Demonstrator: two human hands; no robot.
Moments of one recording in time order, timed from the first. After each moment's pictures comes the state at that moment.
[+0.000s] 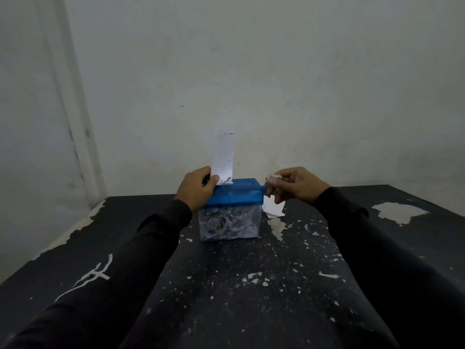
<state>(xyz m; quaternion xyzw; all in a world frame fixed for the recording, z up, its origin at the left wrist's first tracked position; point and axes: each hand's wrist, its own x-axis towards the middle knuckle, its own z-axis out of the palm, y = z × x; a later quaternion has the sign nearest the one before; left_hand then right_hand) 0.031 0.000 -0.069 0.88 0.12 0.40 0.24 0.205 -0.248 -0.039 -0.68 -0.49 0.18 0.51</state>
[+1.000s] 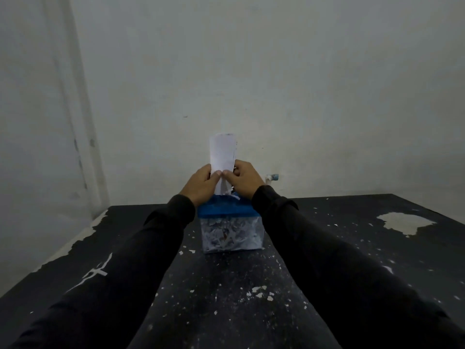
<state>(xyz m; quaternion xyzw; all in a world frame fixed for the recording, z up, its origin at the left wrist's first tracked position) 0.040 0.001 -0.032 0.85 0.13 0.34 0.38 0.148 -0.115 -0.019 -0.67 -0.48 0.03 0.56</state>
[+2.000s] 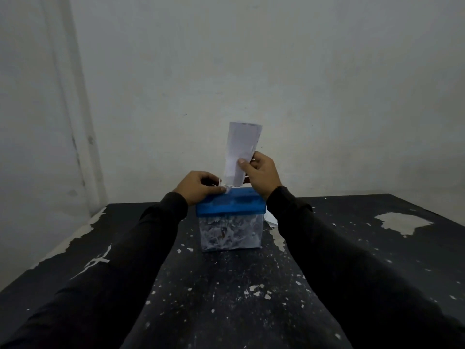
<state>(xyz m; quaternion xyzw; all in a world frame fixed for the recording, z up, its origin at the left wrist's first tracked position) 0.040 0.018 -0.039 0.85 0.15 0.28 0.42 0.162 -0.142 -0.020 -0.58 -0.44 0.03 0.69</state>
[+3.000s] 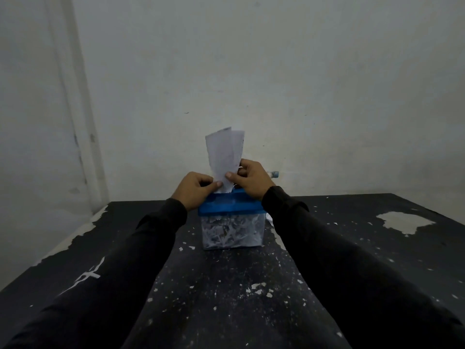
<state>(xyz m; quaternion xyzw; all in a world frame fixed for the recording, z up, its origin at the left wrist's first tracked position) 0.025 0.010 -0.050 0.85 0.10 0.35 0.37 0.159 -0.130 -0.030 -0.64 -0.51 0.06 0.57</state>
